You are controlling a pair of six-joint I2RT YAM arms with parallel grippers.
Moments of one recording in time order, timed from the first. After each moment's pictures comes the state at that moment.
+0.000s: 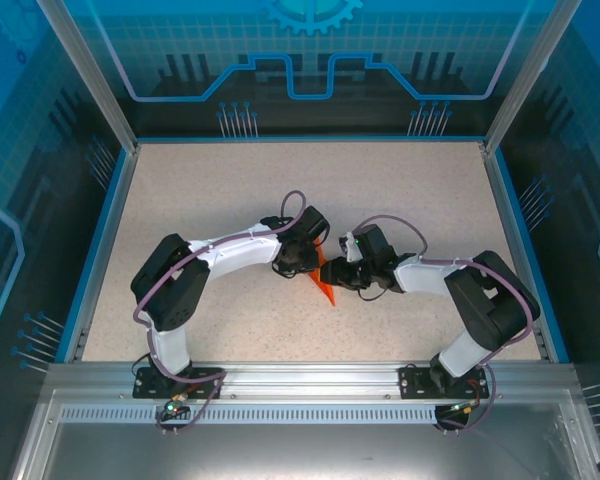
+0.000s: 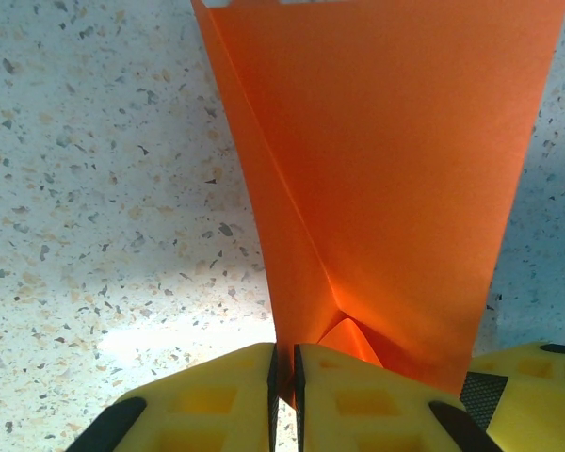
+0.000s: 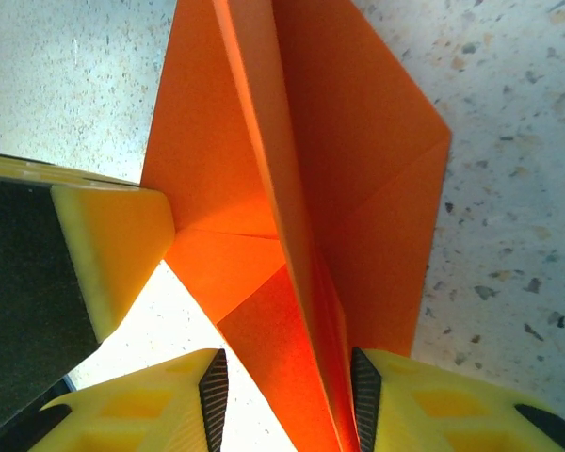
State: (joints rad) left arm -0.74 1.86 1.28 -0.68 -0.03 -0.90; right arm 0.55 1.60 0.65 0.06 -0.50 0.70
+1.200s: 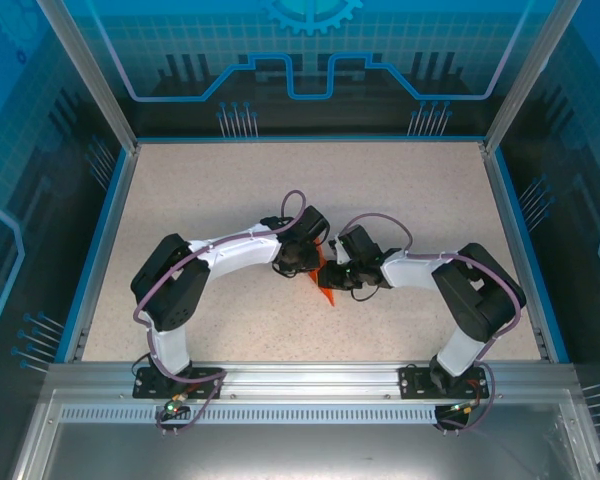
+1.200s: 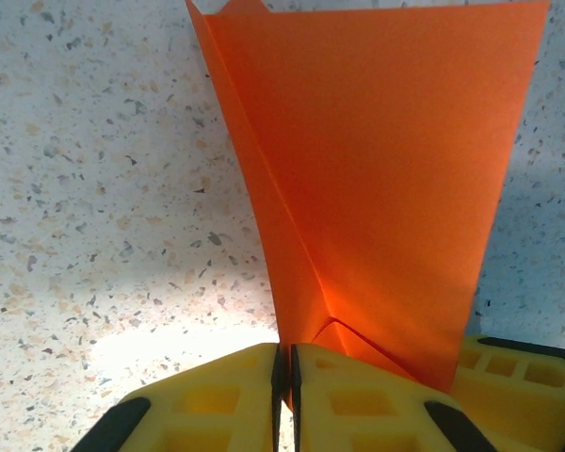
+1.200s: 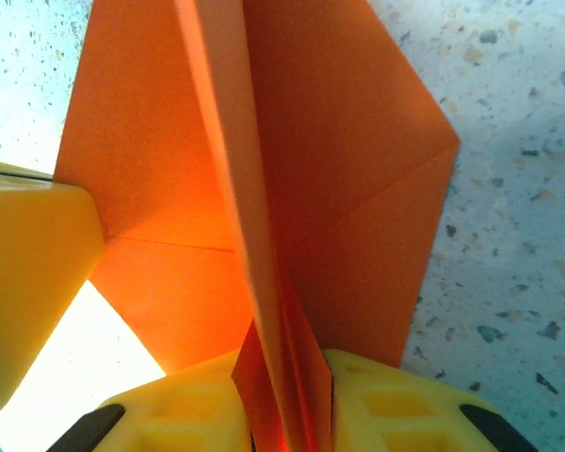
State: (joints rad) left arm -0.74 1.86 1.27 -0.65 -0.03 -0.90; right arm 0.62 1.68 0.75 -0.07 -0.37 0.62
